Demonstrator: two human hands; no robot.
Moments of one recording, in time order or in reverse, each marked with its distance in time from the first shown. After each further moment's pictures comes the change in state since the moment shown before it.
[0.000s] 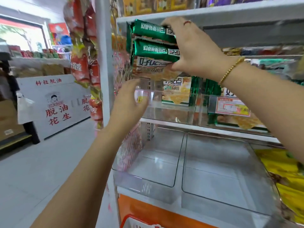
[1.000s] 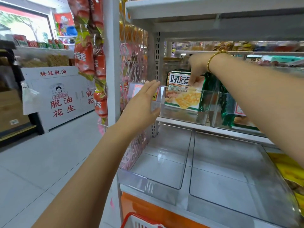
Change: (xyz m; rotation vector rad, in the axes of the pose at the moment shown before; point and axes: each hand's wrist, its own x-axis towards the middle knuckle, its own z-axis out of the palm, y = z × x) left_hand 0.006 -0.023 0.016 0.189 -0.281 0.105; right_hand 0.048 0.065 0.093 -0.195 -0.805 0.379
